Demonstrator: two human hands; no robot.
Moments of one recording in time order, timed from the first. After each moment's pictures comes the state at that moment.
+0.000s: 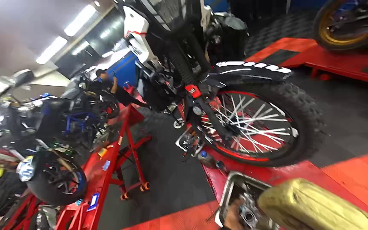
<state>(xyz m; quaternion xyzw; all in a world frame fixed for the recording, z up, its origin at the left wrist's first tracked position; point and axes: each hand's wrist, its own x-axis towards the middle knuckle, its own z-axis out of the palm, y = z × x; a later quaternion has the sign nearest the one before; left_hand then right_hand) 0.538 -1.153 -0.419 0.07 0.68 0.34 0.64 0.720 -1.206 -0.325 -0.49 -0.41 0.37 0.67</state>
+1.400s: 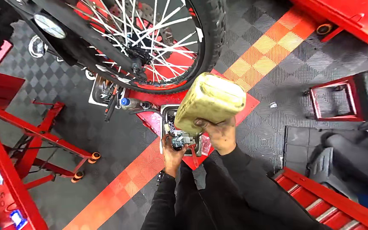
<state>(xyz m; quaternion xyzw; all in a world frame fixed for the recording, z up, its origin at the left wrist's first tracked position) 0.502 -1.198 -0.523 0.59 0.69 0.21 0.36 0.720 -1.160 -0.395 -0.48 -0.32 0.37 0.73</state>
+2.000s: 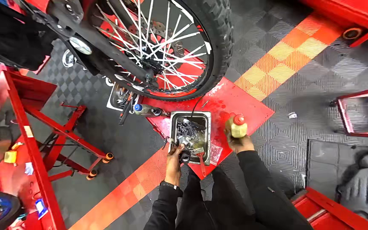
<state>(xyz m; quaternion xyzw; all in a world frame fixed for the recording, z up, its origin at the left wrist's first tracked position) 0.510 -1.182 -0.480 0.19 0.70 0.33 0.60 0.788 -1.200 -0.585 -0.41 0.34 0.56 0.64</state>
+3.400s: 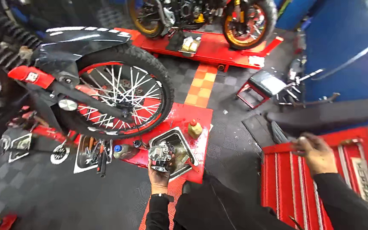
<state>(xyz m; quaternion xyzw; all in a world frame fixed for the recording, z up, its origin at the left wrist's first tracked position) 0.436 -1.152 -0.444 0.08 0.37 0.34 0.86 0.808 -1.547 -0.350 -0.86 -0.01 0.12 0.50</state>
